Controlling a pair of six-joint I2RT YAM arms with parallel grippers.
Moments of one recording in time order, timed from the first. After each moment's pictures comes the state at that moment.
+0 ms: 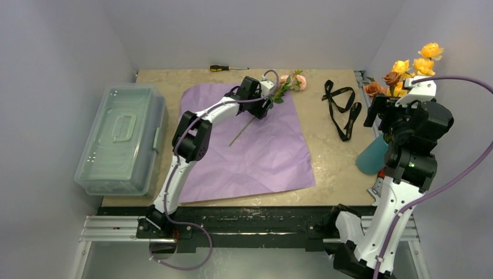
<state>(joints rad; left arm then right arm) -0.55 2.47 2.04 -0.30 0.19 0.14 -0.44 0.87 1.38 -0.80 -0.17 -0.14</state>
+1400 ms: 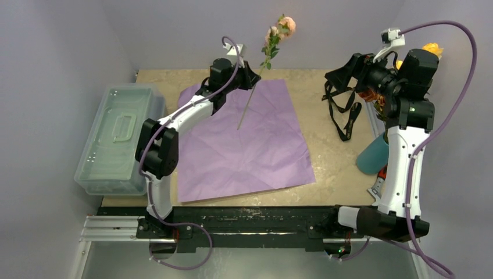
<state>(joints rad) -0.49 2.01 1.66 0.16 0.23 -0.40 -0.21 1.25 1.71 -0.69 -0.70 0.11</state>
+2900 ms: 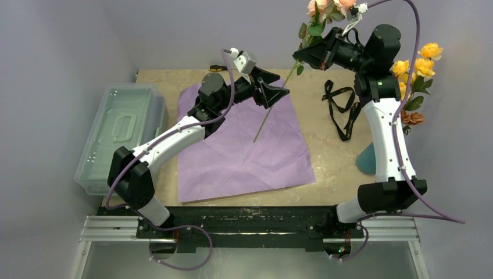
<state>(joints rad) -0.67 1.61 1.38 0.54 0.50 -0.32 0.05 1.50 1.81 -0.23 -0.94 0.57</state>
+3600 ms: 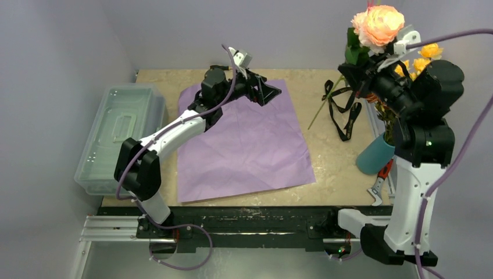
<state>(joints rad) -0.58 1.69 1.38 0.41 0.46 -0.39 -0.02 1.16 1.88 -0.69 -0.61 -0.02</state>
